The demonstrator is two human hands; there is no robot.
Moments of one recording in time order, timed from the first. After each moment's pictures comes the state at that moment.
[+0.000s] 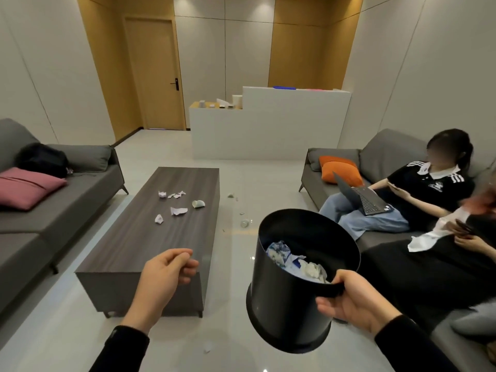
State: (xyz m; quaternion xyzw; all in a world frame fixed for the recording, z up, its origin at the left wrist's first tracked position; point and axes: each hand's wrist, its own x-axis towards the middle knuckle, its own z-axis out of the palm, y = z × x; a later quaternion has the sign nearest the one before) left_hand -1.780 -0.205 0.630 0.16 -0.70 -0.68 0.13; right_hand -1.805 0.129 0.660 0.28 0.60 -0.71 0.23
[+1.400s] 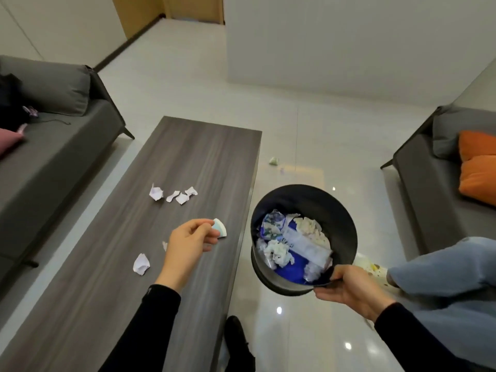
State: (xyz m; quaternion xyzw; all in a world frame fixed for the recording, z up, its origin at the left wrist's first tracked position) left_hand -2.580 -0.422 0.512 0.34 -0.65 -0.67 0.07; right_hand -2.647 -0.126 0.485 0.30 0.64 -0.59 0.39
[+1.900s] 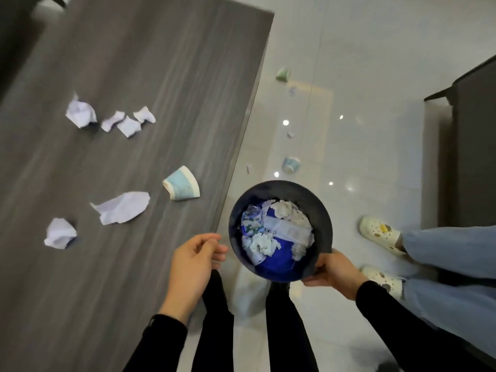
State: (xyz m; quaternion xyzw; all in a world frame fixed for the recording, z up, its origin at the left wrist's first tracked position) left_hand -2.658 -0.379 0.269 0.48 -0.57 -0.66 -0.04; right_hand -2.762 -0.135 0.233 0.32 0.68 -0.44 0.48
